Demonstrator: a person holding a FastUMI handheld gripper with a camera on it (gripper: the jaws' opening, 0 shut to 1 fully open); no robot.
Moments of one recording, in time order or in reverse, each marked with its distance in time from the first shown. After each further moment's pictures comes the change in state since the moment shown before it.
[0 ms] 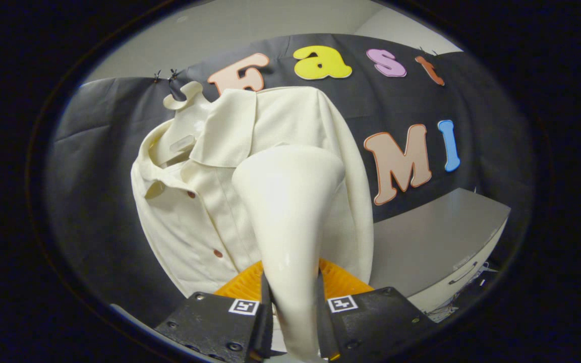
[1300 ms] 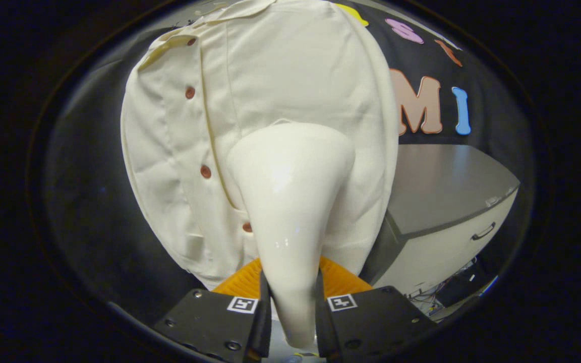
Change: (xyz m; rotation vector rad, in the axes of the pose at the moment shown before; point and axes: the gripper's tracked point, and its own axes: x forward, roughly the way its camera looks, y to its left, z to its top) arm 0.044 -0.039 -0.184 -0.122 0.322 -0.057
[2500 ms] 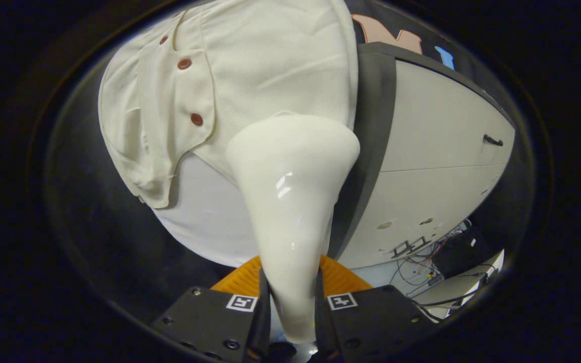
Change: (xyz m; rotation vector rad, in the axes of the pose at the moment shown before) arm 0.039 -0.052 -0.154 0.041 0.249 -0.096
